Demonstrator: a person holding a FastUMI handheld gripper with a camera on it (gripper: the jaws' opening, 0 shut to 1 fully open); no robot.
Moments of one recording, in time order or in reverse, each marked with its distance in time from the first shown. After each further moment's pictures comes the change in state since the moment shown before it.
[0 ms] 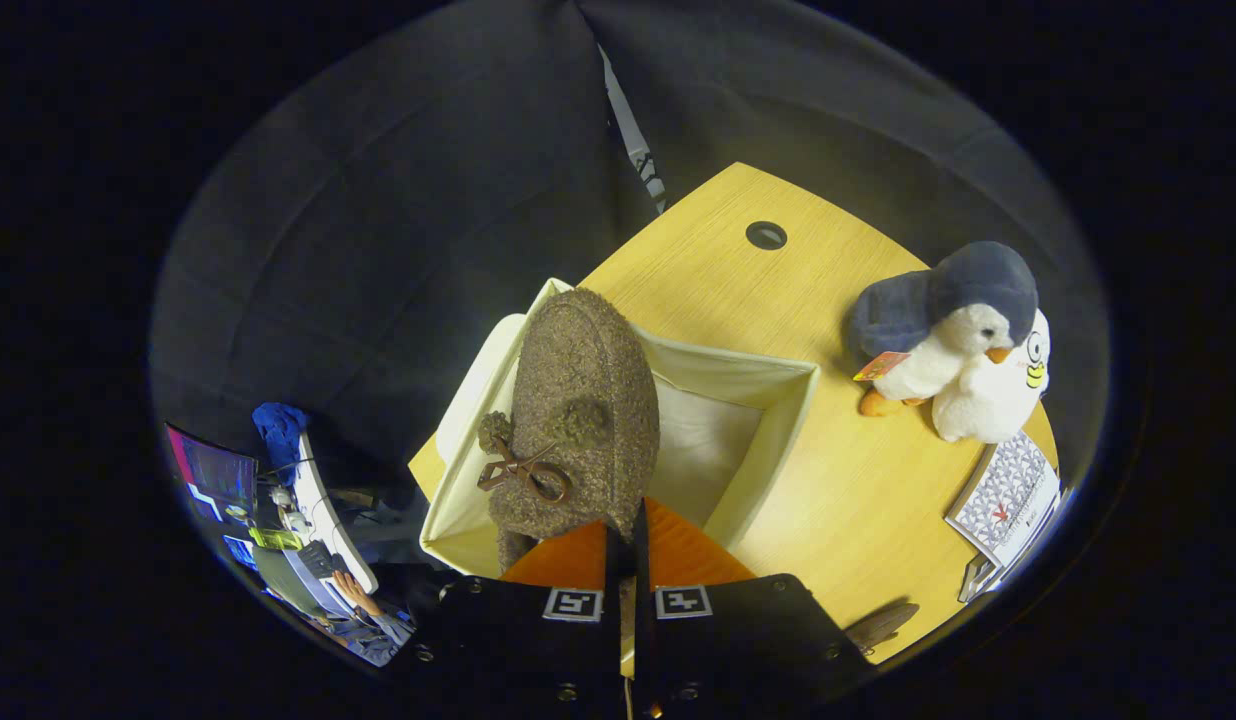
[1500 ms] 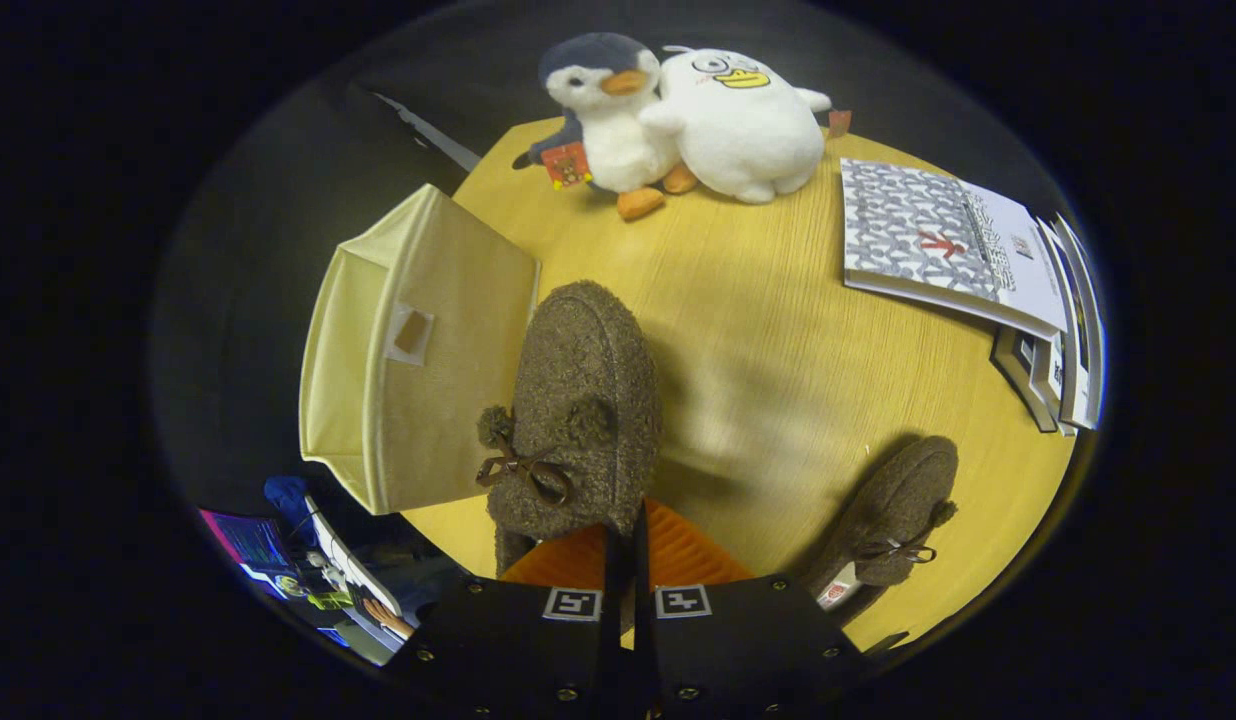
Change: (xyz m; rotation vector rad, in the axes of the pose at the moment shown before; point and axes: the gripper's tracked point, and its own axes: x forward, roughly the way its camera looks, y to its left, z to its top) arm -0.056 -0.138 -0.188 0.425 -0.056 0.002
